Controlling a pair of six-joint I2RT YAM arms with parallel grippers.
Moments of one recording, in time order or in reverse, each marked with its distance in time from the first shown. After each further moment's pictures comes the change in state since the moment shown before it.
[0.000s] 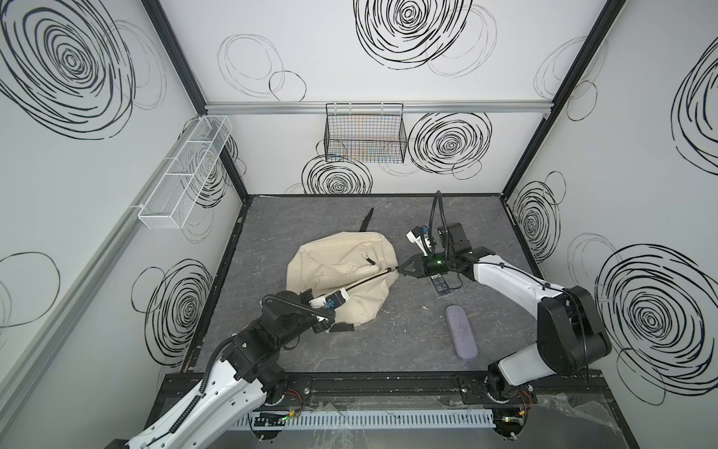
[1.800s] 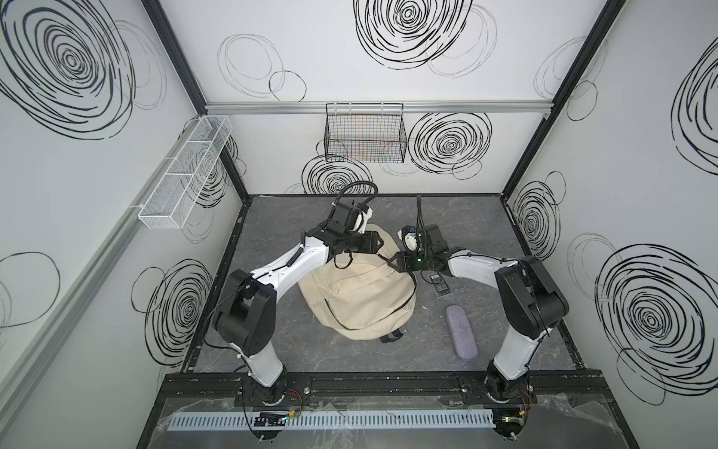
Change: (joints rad) left arm 0.162 1.256 0.834 -0.014 0.270 -0.903; right arm 0.092 0.301 0.060 0.293 0.304 0.015
